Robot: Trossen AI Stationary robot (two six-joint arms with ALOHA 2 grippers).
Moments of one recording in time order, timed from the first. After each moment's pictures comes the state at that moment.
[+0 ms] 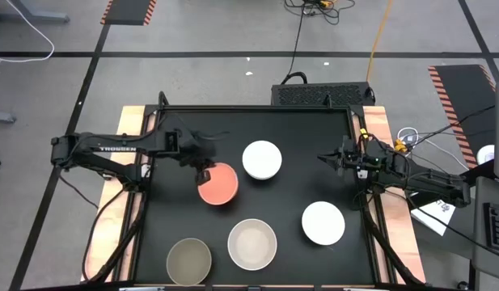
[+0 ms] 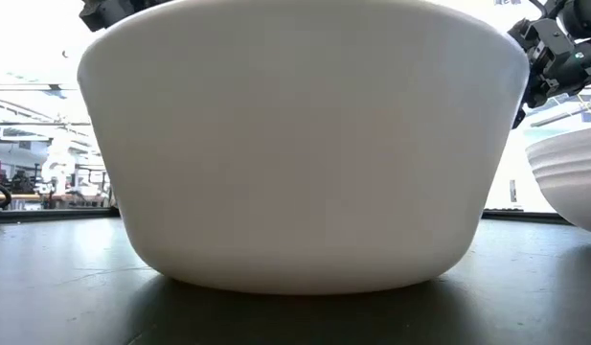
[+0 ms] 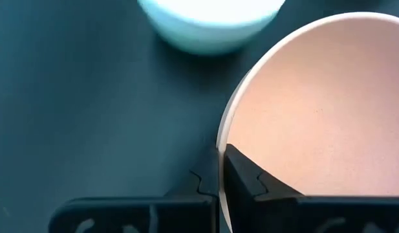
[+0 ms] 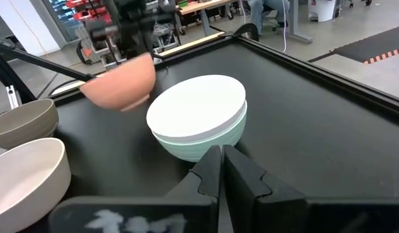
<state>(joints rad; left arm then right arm) 0.19 1.22 0.86 -0.57 0.08 -0.08 -0.29 0.17 0.22 -0.31 -0.06 0.25</state>
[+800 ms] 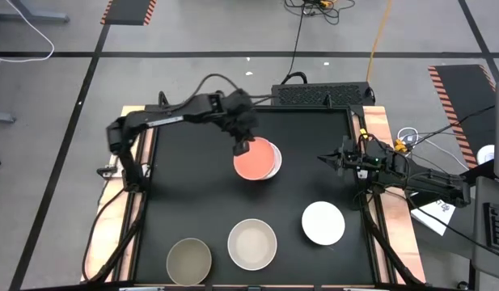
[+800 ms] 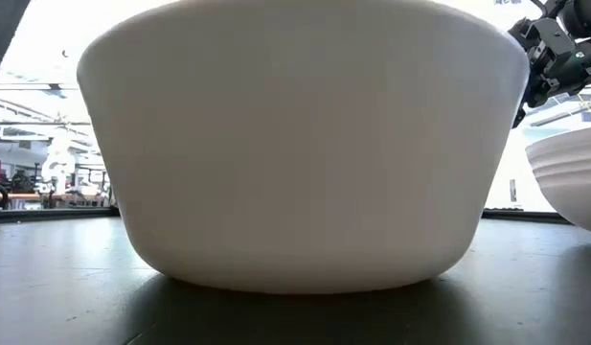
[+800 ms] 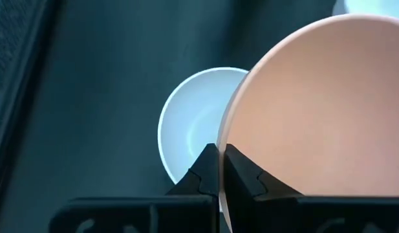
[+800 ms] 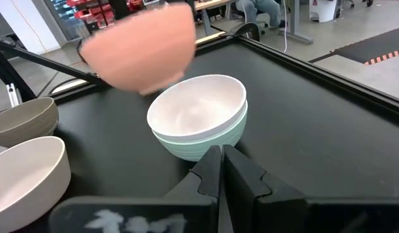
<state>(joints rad) 0.34 1.82 1.71 -0.85 0.25 0.17 -0.29 0.17 0.22 -0.31 -0.06 0.24</state>
